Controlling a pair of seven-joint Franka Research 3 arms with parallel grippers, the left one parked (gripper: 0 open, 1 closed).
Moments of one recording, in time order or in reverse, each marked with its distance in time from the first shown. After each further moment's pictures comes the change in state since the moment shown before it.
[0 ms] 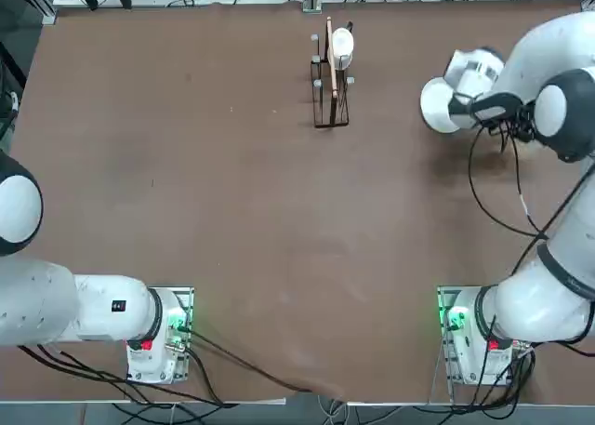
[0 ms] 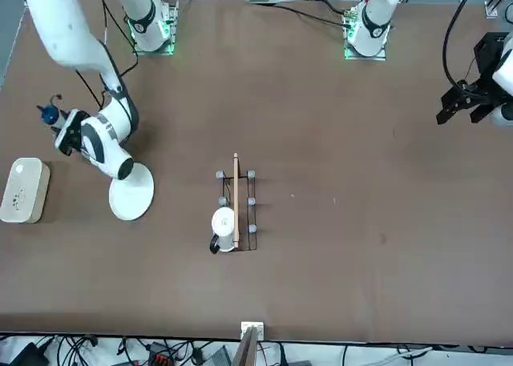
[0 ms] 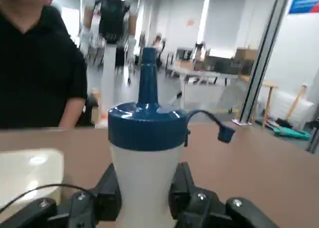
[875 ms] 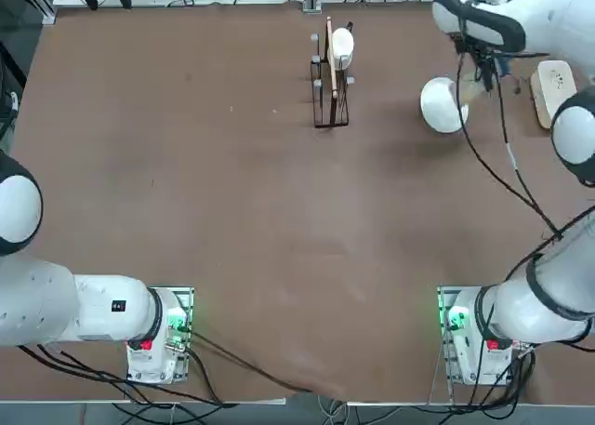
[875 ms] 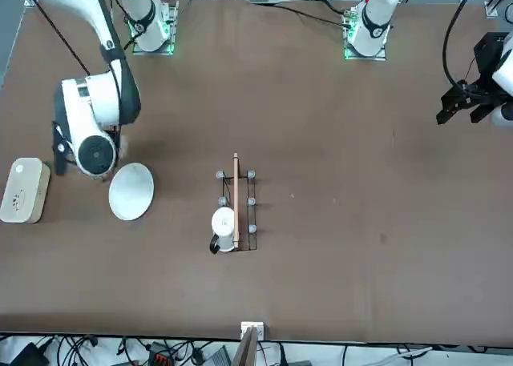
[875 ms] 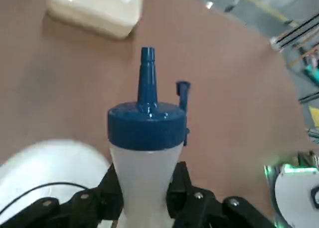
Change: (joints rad) arm 0.034 -0.059 0.128 0.376 0.548 0.046 -0.719
